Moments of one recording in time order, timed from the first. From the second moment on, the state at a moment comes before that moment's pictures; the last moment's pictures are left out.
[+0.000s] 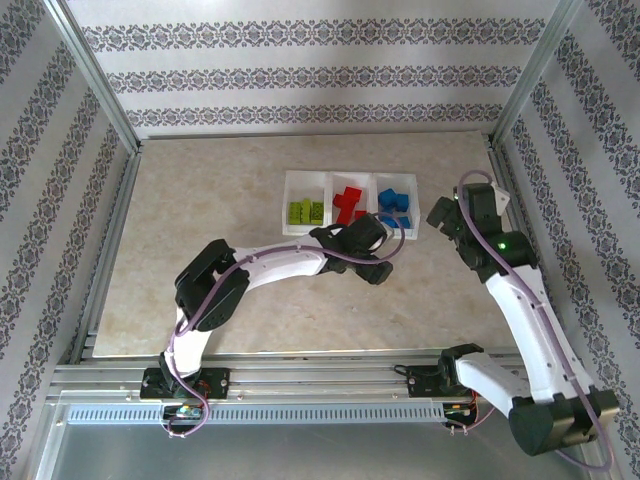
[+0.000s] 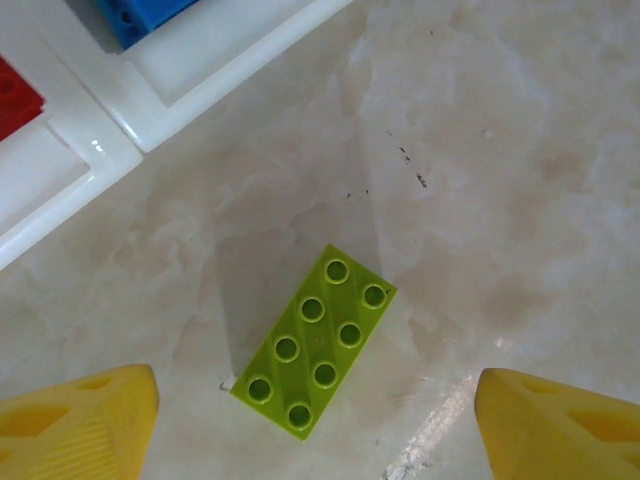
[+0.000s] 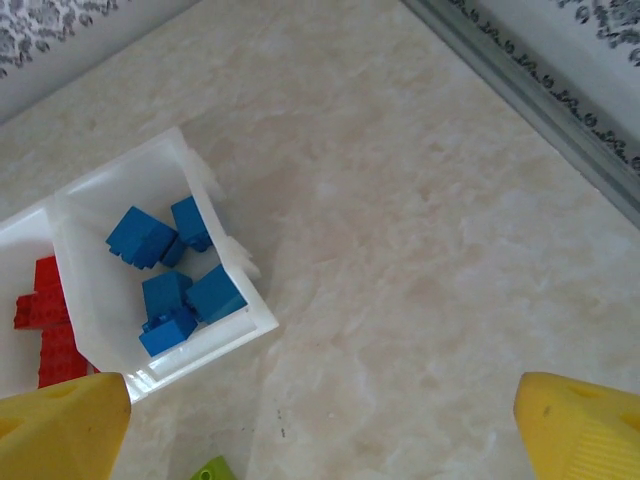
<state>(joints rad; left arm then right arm) -0.94 2.04 1.53 -0.43 -0.02 -0.22 0.17 0.98 1.08 -0.90 0.35 0.66</state>
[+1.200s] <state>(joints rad) -0.94 2.28 1.76 -0.60 -0.05 -0.13 0.15 0.92 1.04 -0.90 0.36 0.66</state>
